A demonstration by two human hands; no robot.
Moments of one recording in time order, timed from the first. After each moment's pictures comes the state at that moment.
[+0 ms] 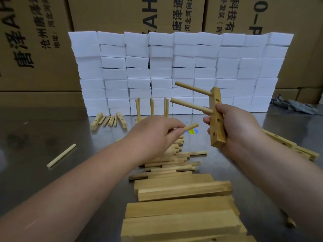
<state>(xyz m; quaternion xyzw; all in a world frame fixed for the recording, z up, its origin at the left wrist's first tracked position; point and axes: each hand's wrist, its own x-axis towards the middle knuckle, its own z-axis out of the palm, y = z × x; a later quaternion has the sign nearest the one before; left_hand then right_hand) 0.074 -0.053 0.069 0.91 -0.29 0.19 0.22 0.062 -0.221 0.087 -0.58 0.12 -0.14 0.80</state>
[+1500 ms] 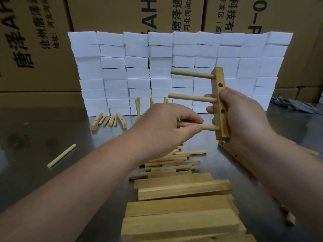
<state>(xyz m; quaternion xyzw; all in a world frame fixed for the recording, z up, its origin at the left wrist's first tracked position) 0.036 -0.066 0.097 0.84 -0.34 0.16 0.38 0.049 -0.221 0.097 -0.62 0.02 -0.23 0.75</state>
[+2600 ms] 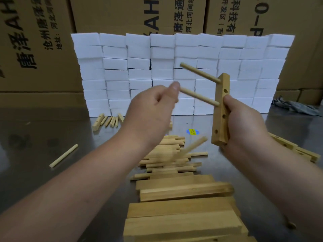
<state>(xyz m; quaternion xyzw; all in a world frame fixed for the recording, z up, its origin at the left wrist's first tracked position) 0.041 -0.062 0.103 0.77 -0.22 0.29 0.53 0.052 -0.215 0.093 -0.60 0.11 -0.21 0.76</state>
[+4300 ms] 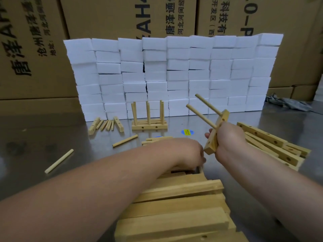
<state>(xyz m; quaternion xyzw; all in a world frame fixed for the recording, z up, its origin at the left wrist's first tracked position) 0.096 -0.140 0.051 0.95 -0.29 -0.08 0.00 0.071 -0.231 0.066 -0.54 0.23 -0.16 0.79</state>
